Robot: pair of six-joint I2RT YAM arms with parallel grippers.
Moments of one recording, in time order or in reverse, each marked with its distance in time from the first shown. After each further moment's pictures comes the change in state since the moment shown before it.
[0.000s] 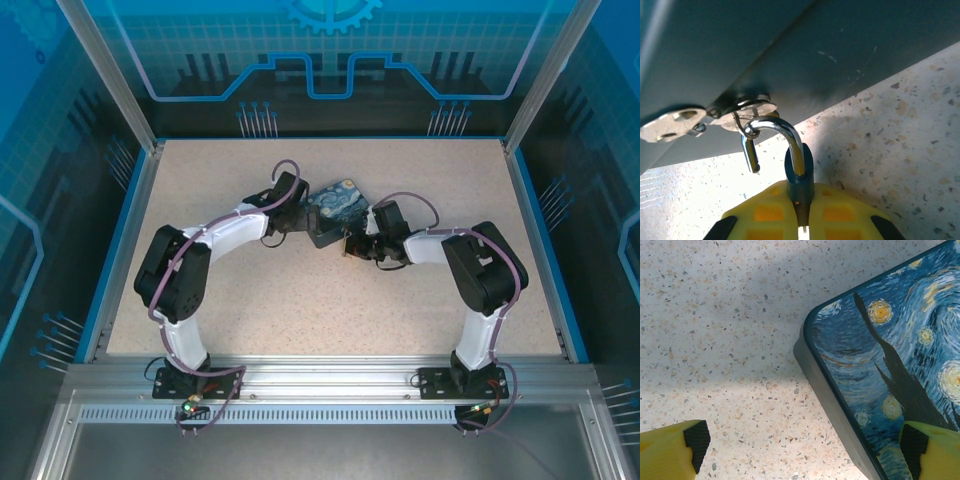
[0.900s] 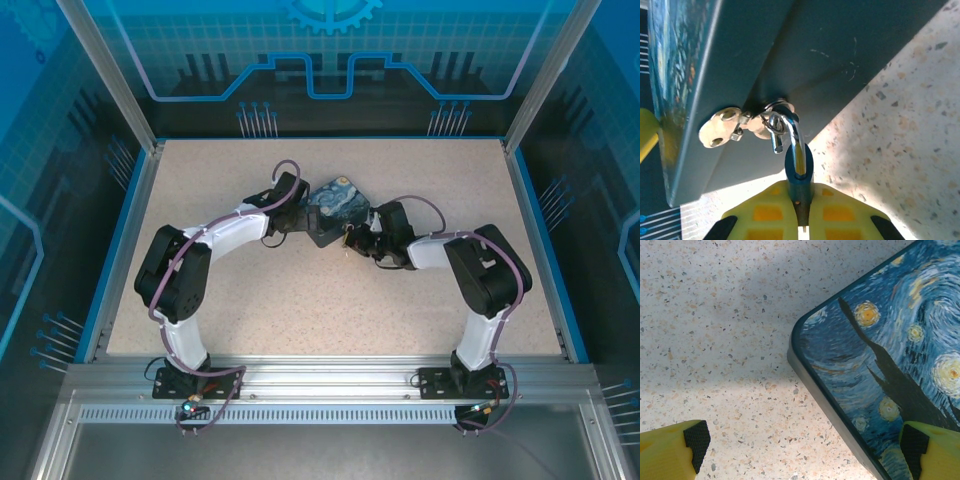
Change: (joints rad) left arm -0.003 0.001 0.000 0.001 -0.003 0.000; right arm -0.010 -0.021 -0.070 0.201 0.004 0.238
